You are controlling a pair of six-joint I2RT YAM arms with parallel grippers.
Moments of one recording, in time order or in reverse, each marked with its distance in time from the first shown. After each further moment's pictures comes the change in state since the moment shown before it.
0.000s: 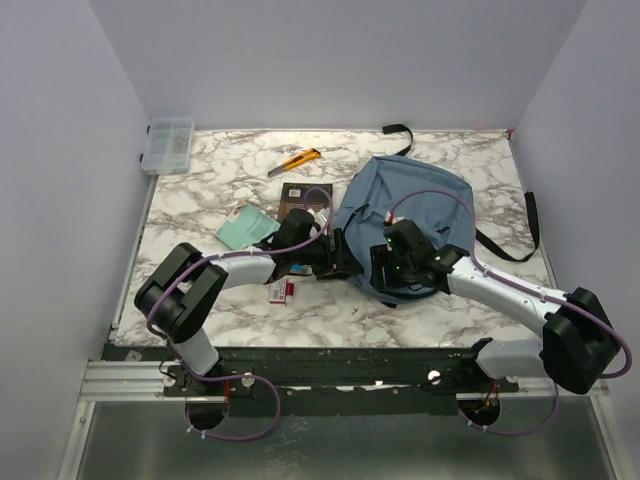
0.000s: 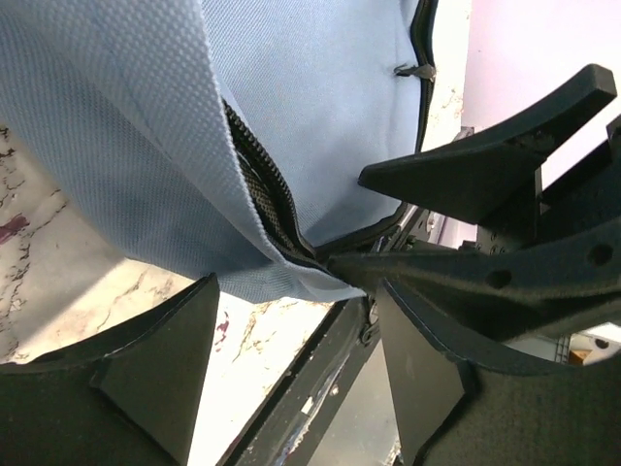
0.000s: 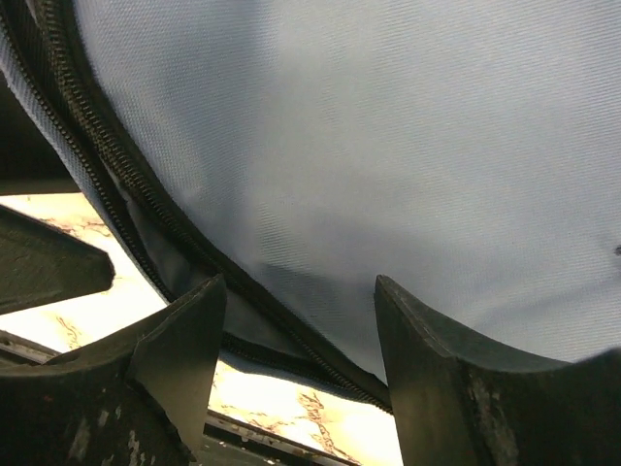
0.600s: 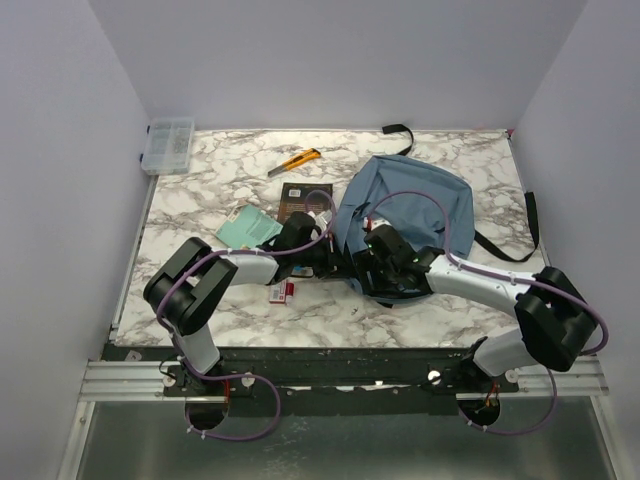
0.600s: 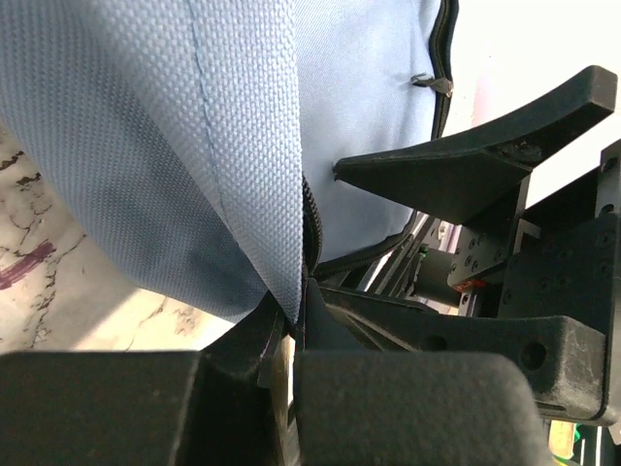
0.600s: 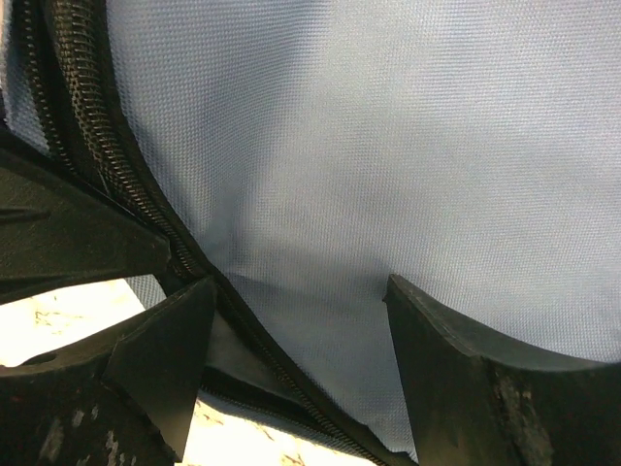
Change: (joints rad) left arm -0.002 0.072 -0.005 0.069 -0.003 -0.005; right arm 0.100 0.157 0.027 0.105 0.077 -0.092
